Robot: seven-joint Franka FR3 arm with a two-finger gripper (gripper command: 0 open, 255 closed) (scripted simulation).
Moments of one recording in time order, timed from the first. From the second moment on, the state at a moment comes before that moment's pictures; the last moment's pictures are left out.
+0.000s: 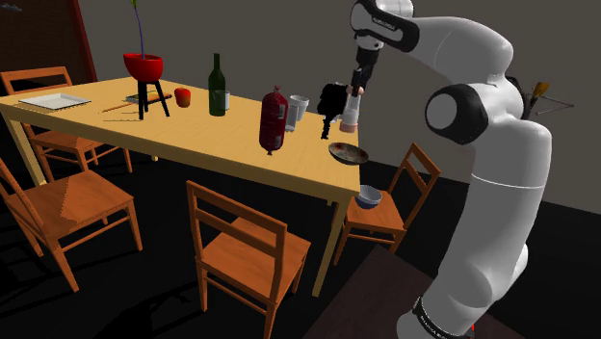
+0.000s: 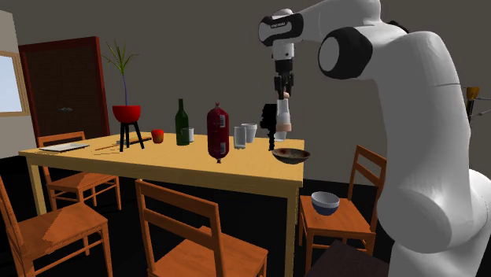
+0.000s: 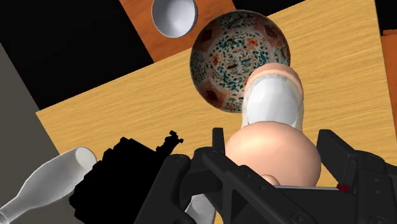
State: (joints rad) arm -0.28 0.29 -0.27 -1.06 -0.08 1.50 -0.68
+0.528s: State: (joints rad) arm -0.42 0.46 -0.29 -0.77 0.00 1.39 -0.81
